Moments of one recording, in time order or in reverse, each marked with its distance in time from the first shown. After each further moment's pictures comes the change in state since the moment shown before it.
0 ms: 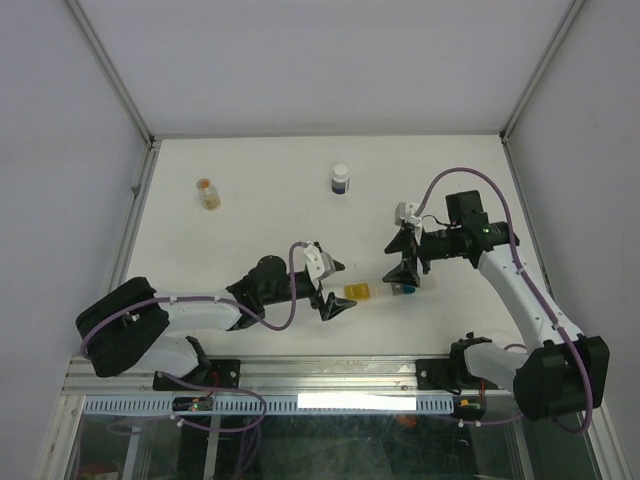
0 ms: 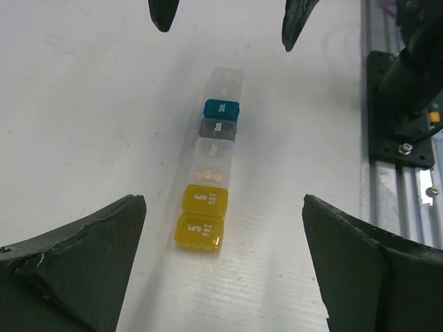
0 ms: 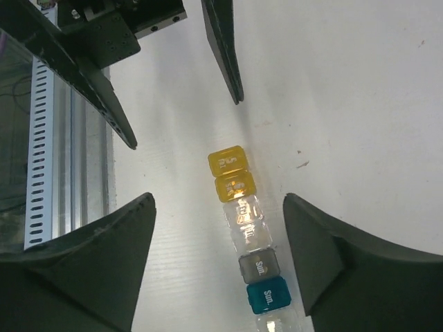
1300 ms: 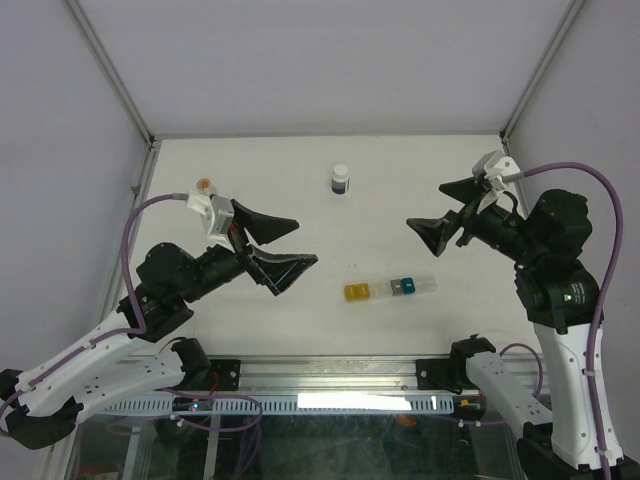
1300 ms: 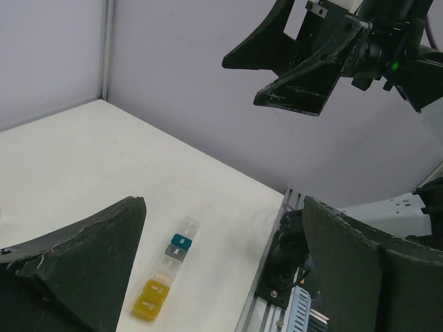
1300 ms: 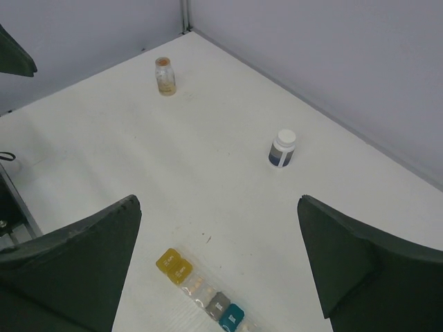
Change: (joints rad) left arm 0.007 -0.747 0.362 -0.710 -0.217 -0.405; right arm -0.029 -0.407 0.312 0.219 0.397 0.699
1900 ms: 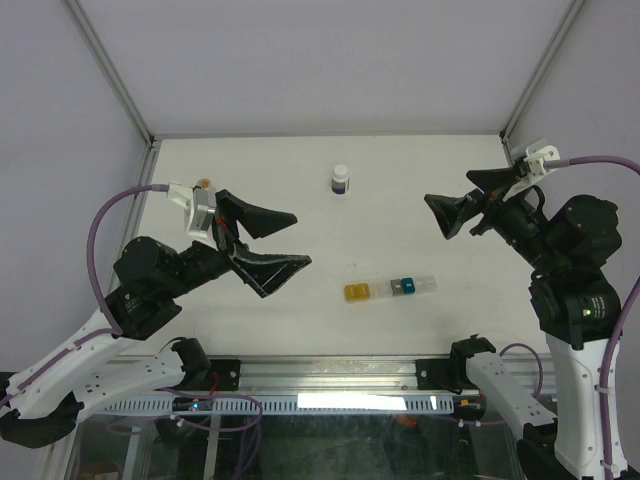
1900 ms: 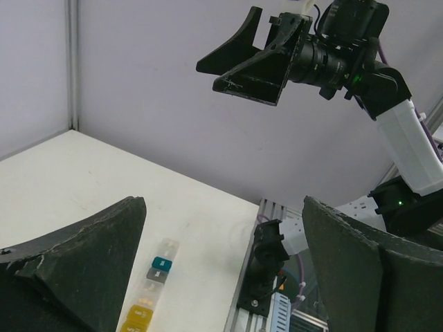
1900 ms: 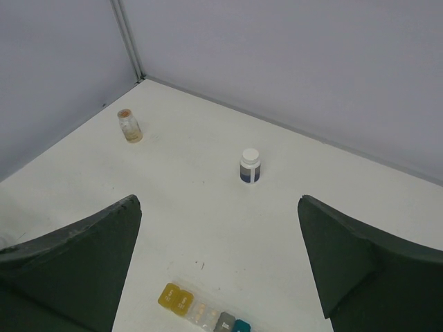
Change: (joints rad) left arm 0.000 0.019 0.150 -0.050 0.096 0.000; right arm 0.000 -0.008 0.130 0.000 0.241 0.182
